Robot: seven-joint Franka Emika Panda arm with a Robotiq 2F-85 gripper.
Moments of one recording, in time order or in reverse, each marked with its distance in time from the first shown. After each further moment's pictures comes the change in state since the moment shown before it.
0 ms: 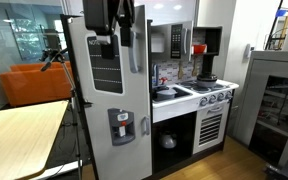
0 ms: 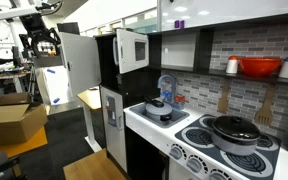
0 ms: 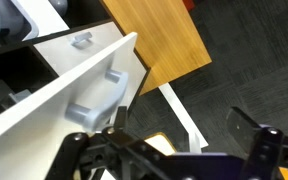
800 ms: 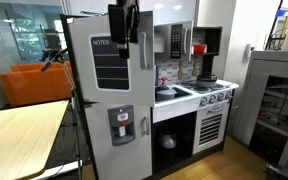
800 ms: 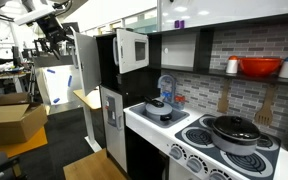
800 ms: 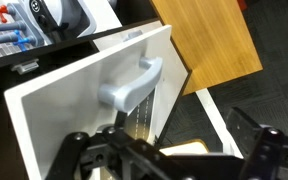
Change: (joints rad) arm -0.069 0.041 -0.024 -0.004 -0.211 0.104 0.000
